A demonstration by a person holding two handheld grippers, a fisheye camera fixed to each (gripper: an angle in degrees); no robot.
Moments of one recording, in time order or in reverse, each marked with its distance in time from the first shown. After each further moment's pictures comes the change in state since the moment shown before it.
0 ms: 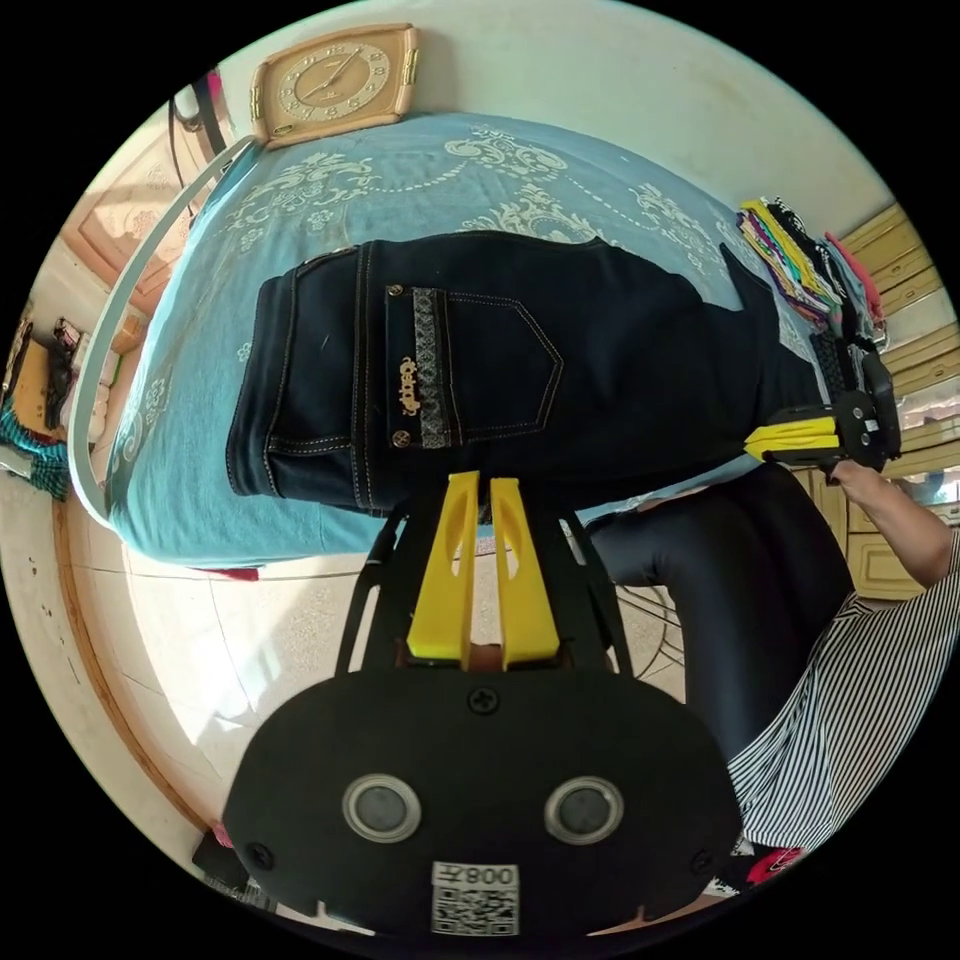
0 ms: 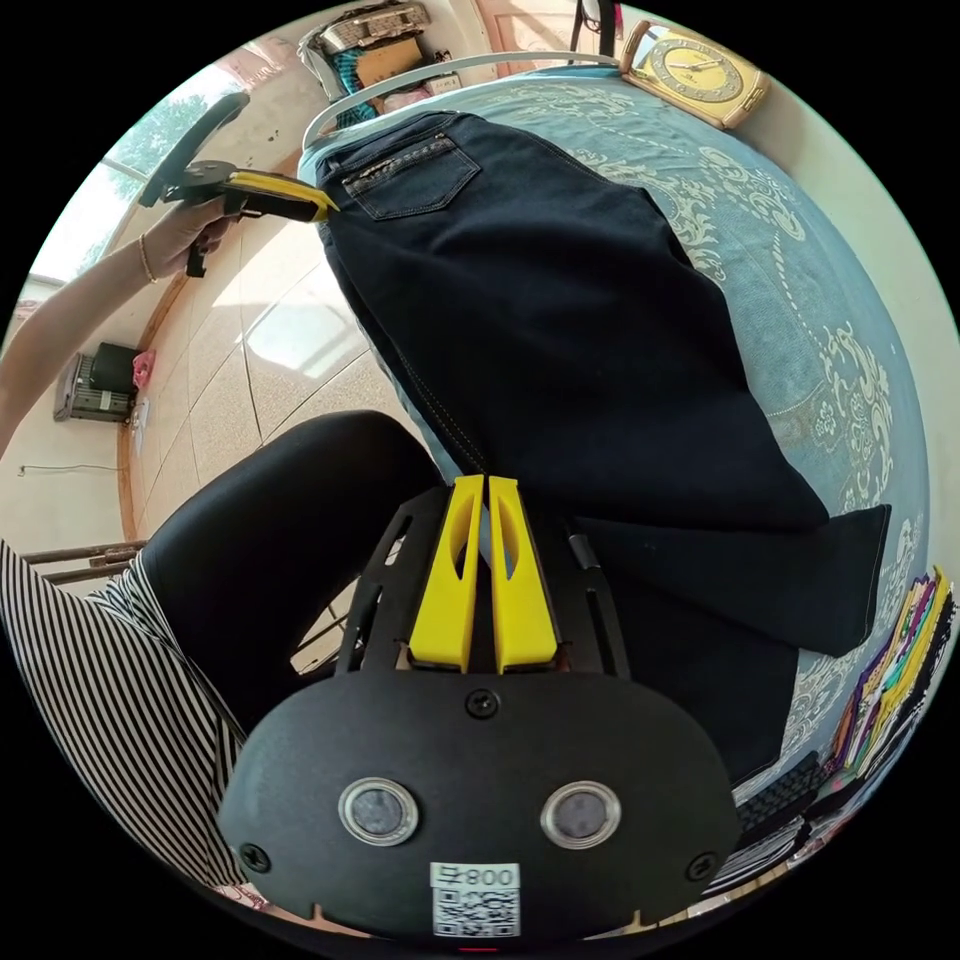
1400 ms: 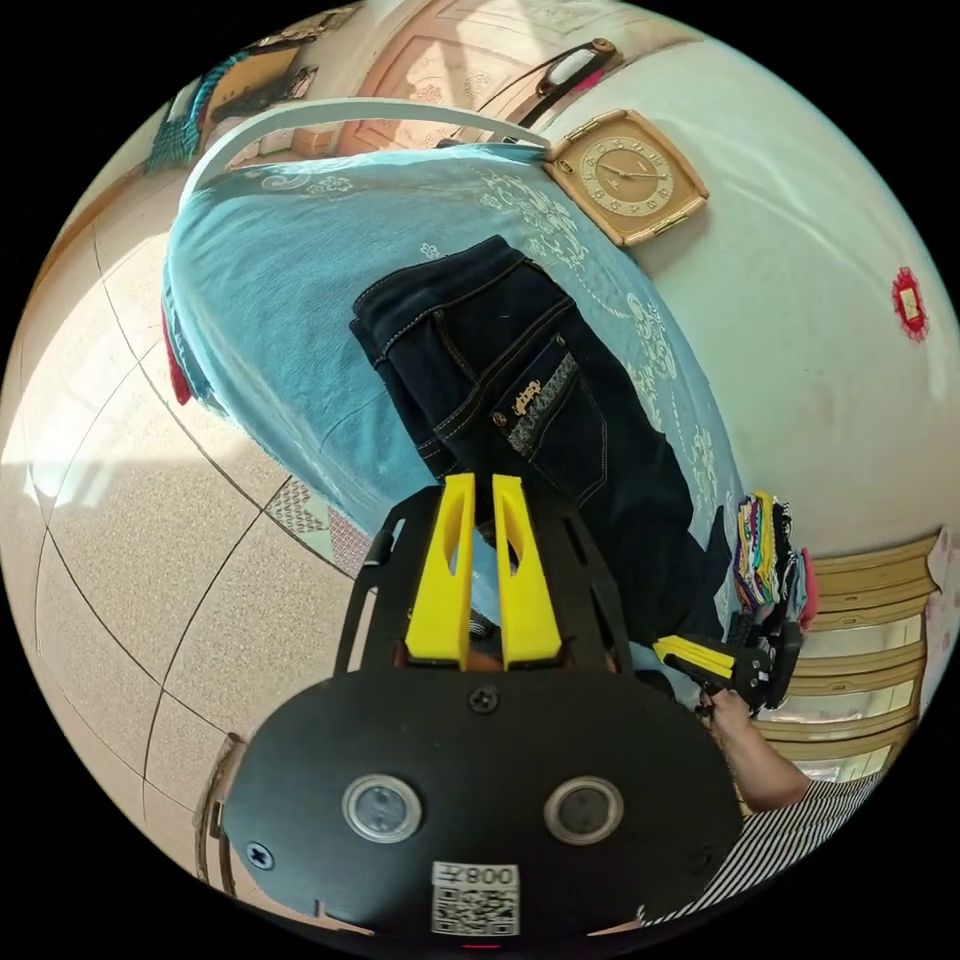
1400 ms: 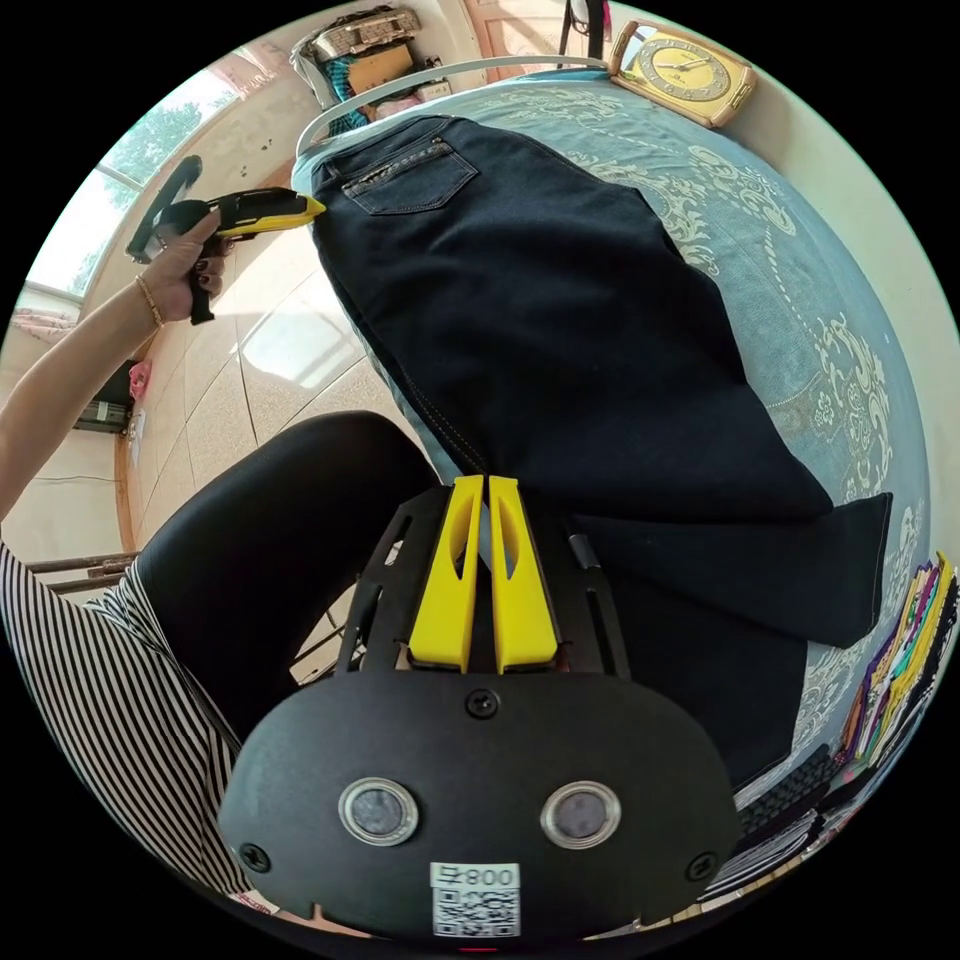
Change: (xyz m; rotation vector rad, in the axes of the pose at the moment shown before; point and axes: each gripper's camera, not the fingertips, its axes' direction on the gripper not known) left arm -0.074 0.243 -0.037 0.307 0.320 -0.727; right arm -0.013 0.009 0.054 0.022 -0.015 0.041
